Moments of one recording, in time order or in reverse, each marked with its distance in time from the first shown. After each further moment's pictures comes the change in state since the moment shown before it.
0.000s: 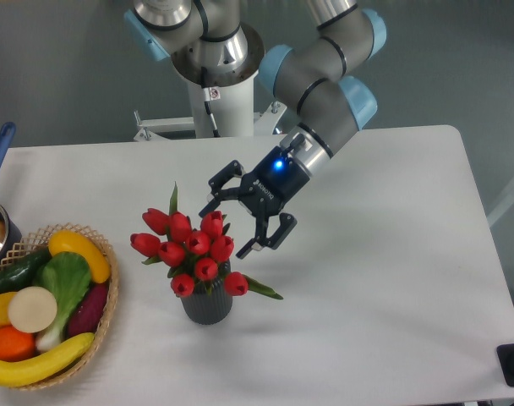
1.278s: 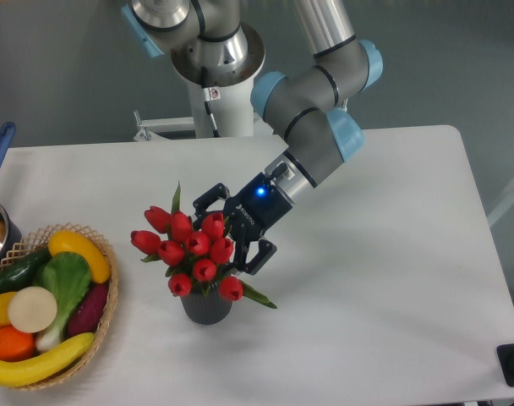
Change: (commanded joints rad) arm -0.034 -0.042 0.035 0.003 0.008 -0.008
